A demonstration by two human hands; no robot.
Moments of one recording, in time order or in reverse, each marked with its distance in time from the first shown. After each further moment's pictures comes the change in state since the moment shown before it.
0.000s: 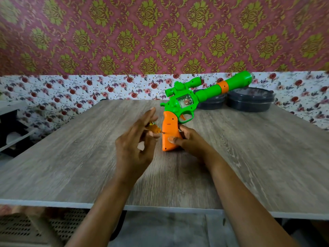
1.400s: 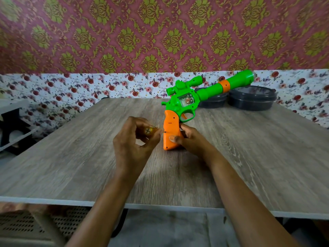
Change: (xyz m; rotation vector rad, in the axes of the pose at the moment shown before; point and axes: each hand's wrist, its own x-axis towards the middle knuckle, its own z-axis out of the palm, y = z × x) left_hand 0.001 -0.001 0.000 -0.051 0.091 -0.122; right_hand 0.004 0.005 -0.001 0.021 -0.015 -0.012
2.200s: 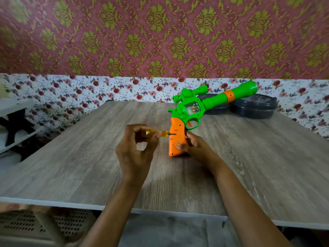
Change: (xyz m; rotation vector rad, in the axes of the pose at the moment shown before) left_hand 0.000 -0.006 -0.003 -0.004 0.163 -0.019; right_hand -0.005 -0.003 0.000 -0.030 0.034 -0.011
